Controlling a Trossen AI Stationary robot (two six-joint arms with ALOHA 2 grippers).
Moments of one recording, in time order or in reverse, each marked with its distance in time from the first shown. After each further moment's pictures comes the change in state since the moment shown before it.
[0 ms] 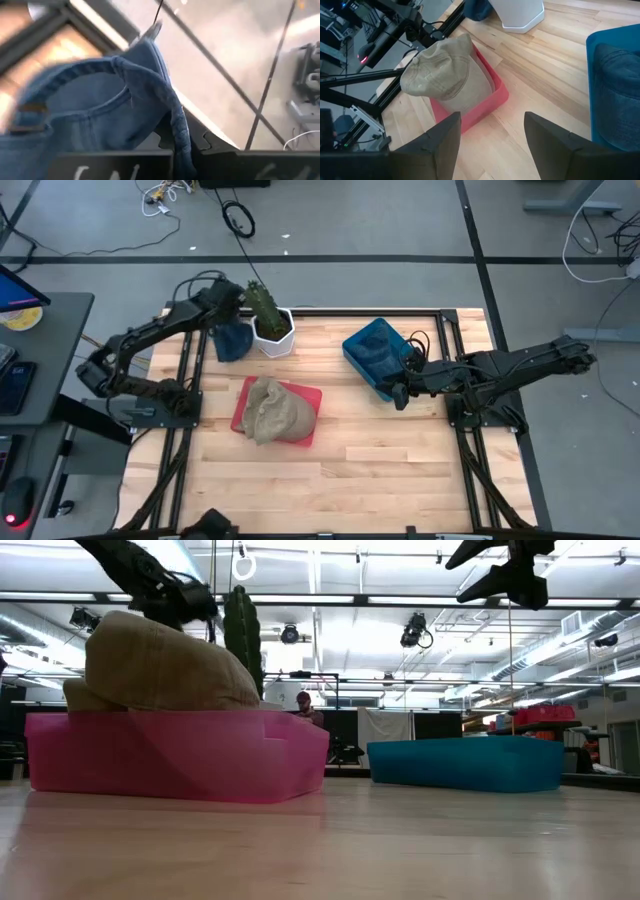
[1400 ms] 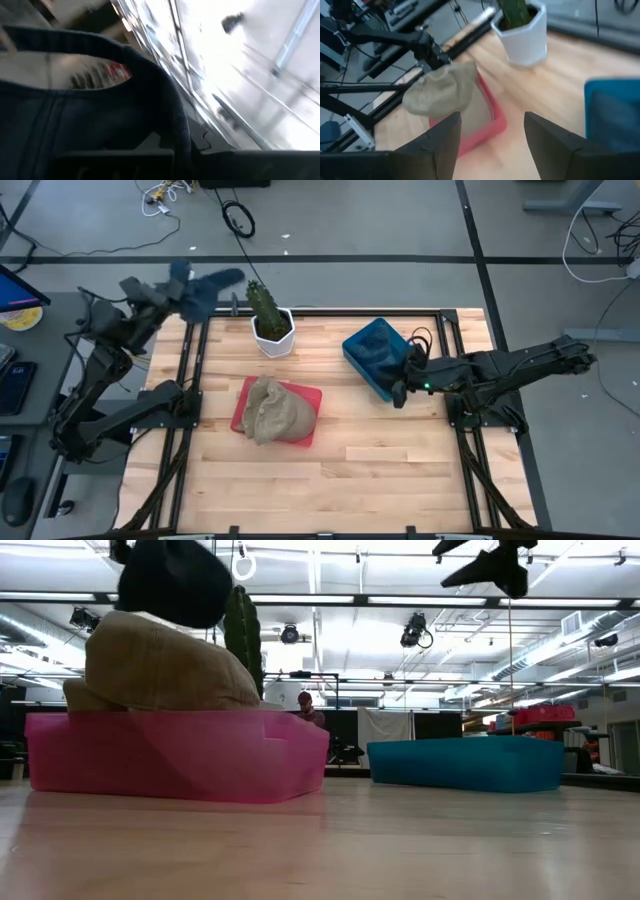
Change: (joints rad) left arm -0.043 -0.778 0.002 0.405 0.291 0.278; right arm 0.000 0.000 0.000 0.108 0.086 -0.167
